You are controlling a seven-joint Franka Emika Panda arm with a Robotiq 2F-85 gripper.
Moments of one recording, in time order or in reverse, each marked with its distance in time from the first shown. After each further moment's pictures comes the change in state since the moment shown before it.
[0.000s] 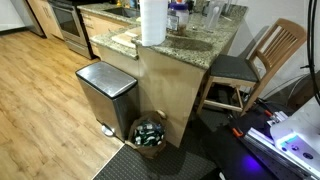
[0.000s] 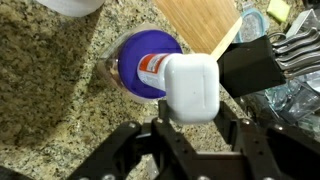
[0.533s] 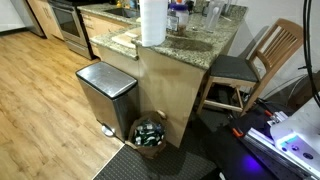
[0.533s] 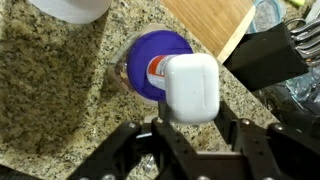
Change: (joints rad) arm 0.005 0.038 -0.001 0.051 0.004 -0.066 0.097
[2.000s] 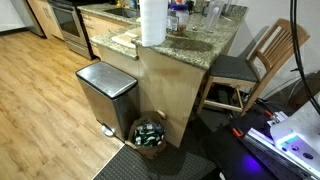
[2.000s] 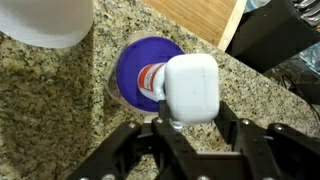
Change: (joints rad) arm 0.010 0.108 -0.015 0.140 -0.007 -0.044 0.225
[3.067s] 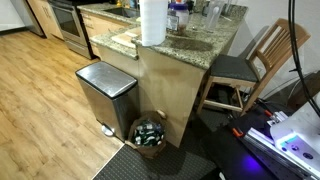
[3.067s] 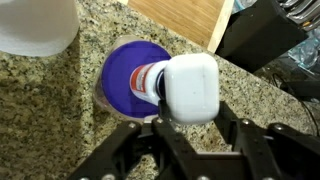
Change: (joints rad) arm -0.004 0.017 -0.009 0.003 -0.001 0.058 0.026
